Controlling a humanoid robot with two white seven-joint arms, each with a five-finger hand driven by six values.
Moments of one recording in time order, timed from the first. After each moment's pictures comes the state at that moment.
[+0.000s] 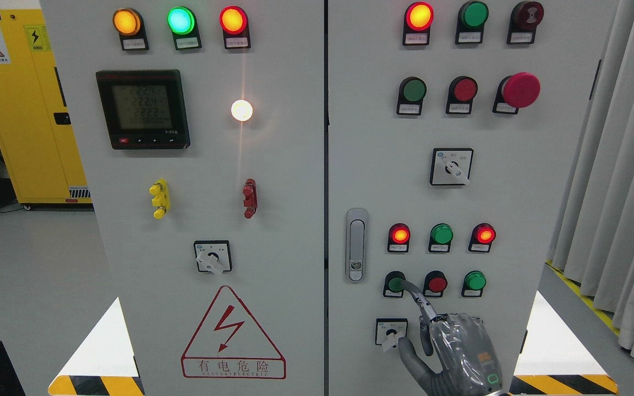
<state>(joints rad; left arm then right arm) 0.06 -0.10 -0.05 -0.10 0.07 -0.13 -0.05 -0.22 0.00 0.04 -1.75 1.03 -0.32 -0.07</state>
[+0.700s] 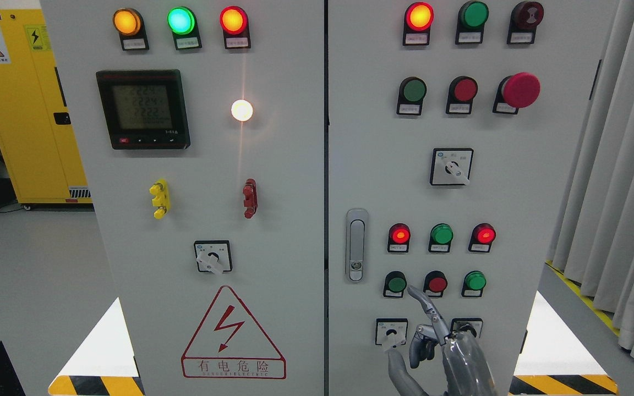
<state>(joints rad) 0.06 -0.10 -0.05 -0.10 0.07 -0.13 -0.05 -0.11 0.00 0.12 -1.82 0.44 -0.33 -0.06</state>
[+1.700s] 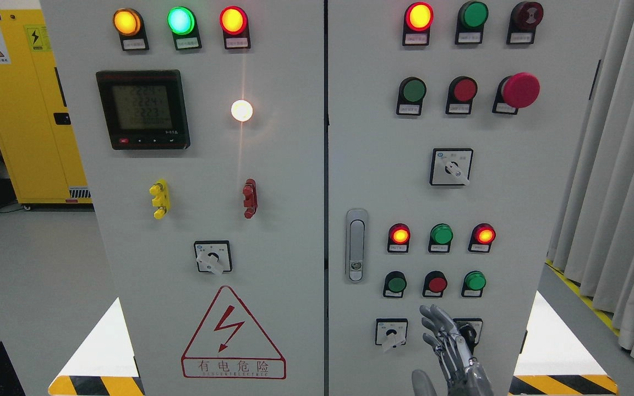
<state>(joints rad) 0.06 -0.10 -0.05 -0.10 0.07 -0.13 -0.05 0.00 0.00 0.16 -1.92 0.01 -0.22 0.01</state>
